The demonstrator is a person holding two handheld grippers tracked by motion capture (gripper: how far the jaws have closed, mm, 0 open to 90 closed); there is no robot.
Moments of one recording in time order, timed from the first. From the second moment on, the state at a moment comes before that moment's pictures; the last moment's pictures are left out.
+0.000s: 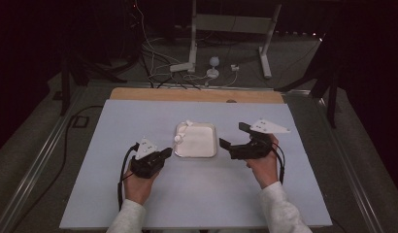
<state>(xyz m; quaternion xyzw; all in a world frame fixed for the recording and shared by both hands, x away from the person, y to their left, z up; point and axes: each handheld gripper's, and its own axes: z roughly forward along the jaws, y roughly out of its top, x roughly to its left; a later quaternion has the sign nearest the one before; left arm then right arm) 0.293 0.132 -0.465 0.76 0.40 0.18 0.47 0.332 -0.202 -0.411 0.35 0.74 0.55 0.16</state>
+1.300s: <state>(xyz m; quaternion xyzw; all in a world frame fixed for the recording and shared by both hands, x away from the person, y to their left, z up) 0.289 0.123 -0.470 0.77 0.34 0.17 0.52 0.385 -0.136 -0.424 0.41 0.71 0.57 -0.05</state>
